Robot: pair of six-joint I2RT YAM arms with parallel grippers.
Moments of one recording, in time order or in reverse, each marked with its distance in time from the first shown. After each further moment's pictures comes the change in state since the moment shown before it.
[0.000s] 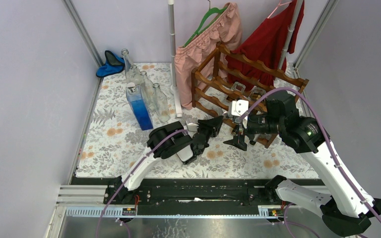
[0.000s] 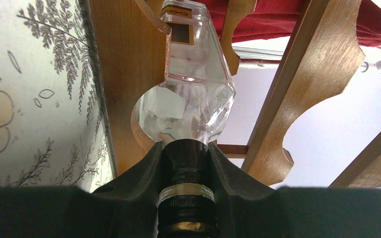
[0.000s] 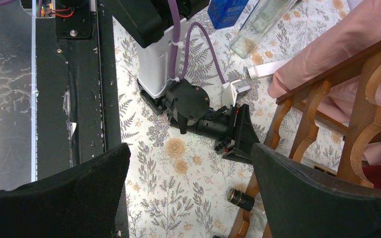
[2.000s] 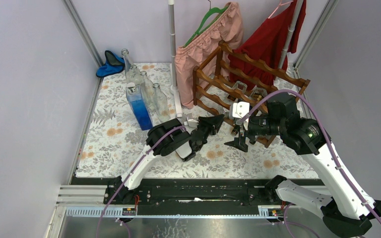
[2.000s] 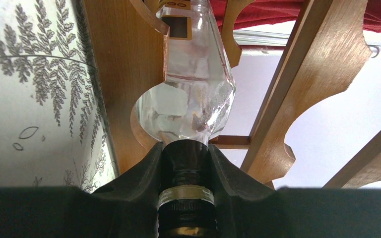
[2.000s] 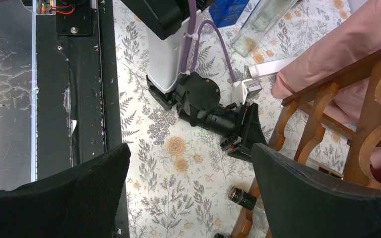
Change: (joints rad) left arm 0.051 0.013 0.024 0.004 0.154 0.016; right arm 0.000 -0.018 -0.015 -0.005 0.000 -0.009
